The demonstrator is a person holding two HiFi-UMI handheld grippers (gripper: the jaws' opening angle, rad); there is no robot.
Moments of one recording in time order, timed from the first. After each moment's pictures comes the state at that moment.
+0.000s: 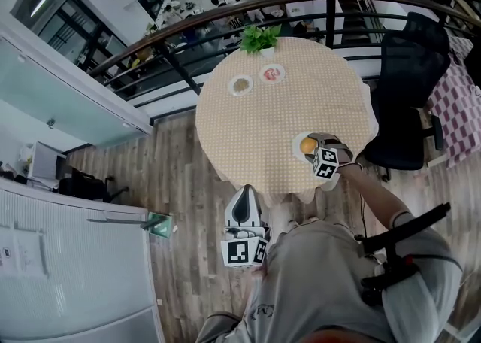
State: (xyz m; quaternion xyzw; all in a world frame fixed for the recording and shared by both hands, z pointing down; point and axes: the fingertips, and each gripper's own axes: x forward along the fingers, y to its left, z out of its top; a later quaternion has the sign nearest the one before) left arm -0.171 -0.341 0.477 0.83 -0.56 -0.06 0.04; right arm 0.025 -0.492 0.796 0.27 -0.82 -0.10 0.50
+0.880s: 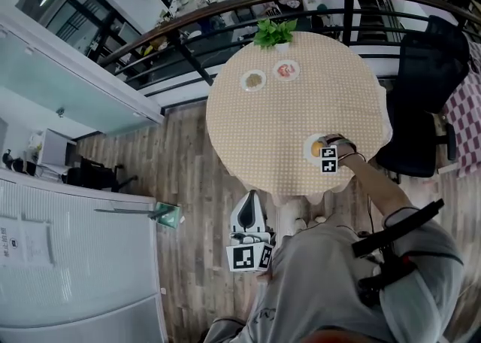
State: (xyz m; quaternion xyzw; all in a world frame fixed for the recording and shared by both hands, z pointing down) left arm -0.176 -0.352 0.486 0.80 -0.59 -0.04 0.05; right arm 0.041 -0.518 0.932 0.10 -0.77 -0.12 0.62
